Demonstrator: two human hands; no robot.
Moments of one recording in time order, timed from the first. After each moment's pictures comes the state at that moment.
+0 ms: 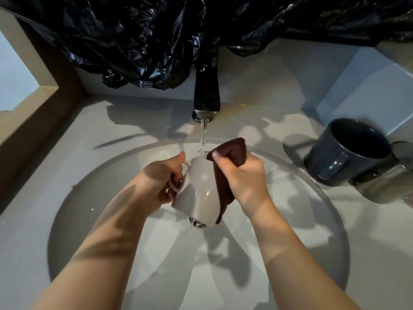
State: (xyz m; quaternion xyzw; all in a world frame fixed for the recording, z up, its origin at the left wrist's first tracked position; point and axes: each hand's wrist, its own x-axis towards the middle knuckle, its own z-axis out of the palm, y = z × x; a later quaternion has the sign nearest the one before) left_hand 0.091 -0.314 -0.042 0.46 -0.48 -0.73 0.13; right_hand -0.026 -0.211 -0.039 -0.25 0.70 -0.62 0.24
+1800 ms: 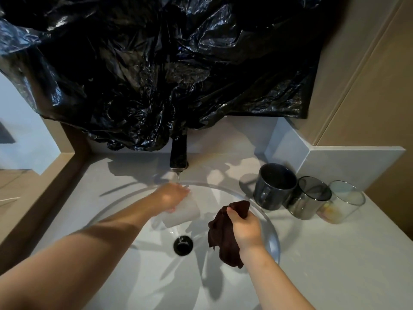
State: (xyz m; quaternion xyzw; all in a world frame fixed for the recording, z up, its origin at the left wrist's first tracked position) left_hand 0.046 -0.307 0.013 0.41 -0.78 -0.47 -0.01; right_hand -0.017 -0.118 0.019 -0.04 0.68 -0.65 0.32
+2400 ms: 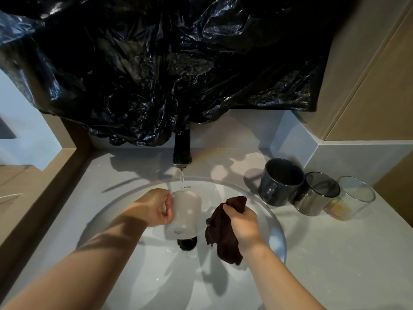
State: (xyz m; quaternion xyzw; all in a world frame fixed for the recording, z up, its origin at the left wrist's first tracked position) left_hand 0.075 -0.321 -0.010 0.54 -0.29 -0.79 0.06; right_hand -0.020 -0.137 0.001 -0.03 0.66 -0.65 0.37
